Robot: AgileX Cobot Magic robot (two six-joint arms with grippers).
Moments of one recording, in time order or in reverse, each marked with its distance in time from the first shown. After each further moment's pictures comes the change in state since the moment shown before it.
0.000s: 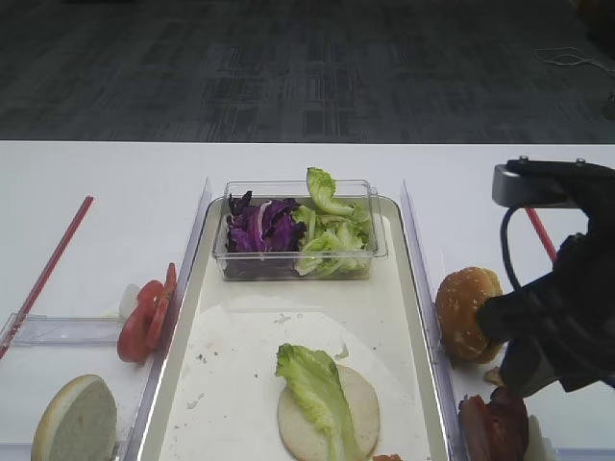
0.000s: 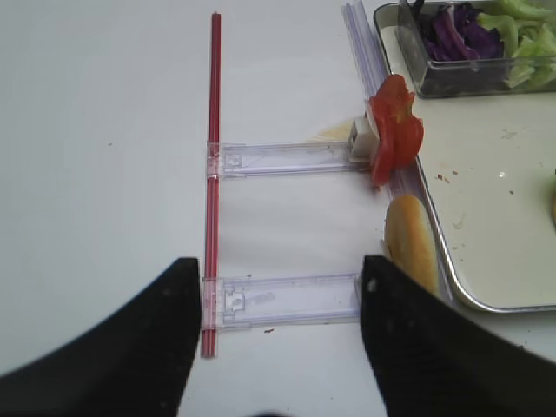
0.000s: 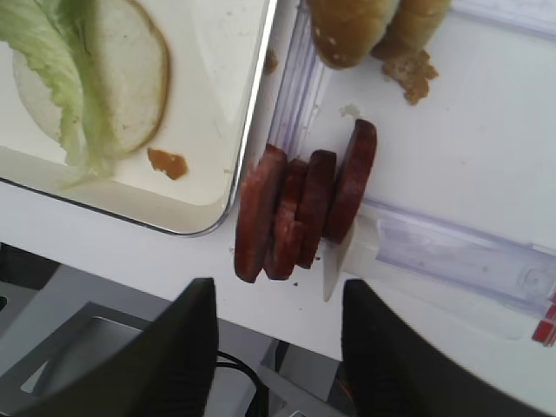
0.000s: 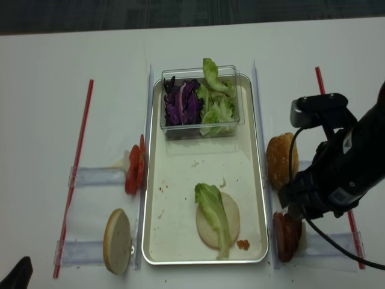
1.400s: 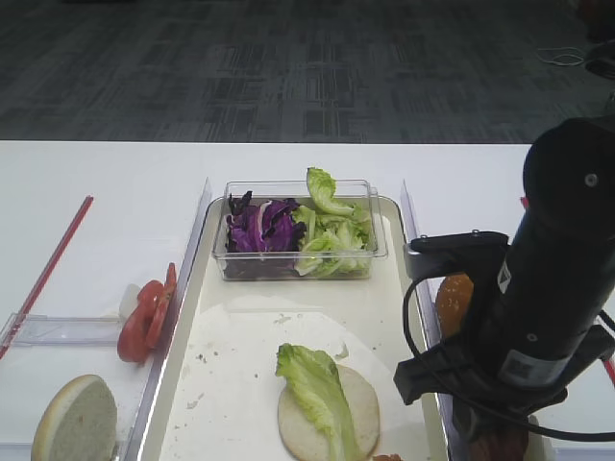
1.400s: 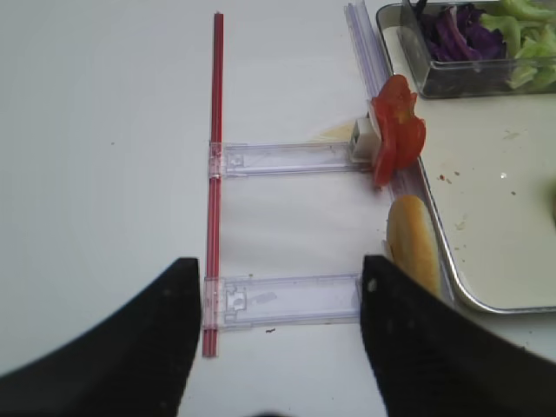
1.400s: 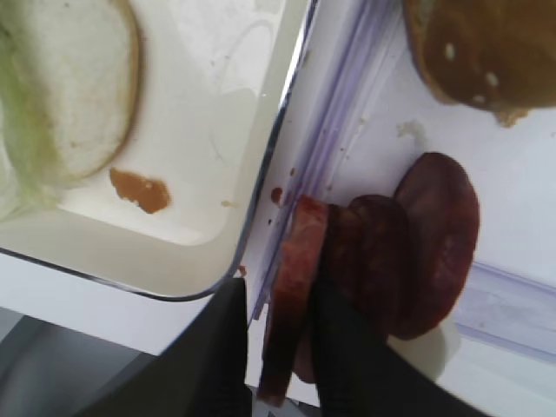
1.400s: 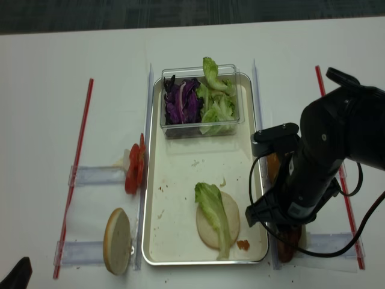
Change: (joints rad) left arm 0.000 0.000 0.000 0.003 0.000 -0.004; right arm 0.151 0.282 -0.004 -0.042 -0.147 0.087
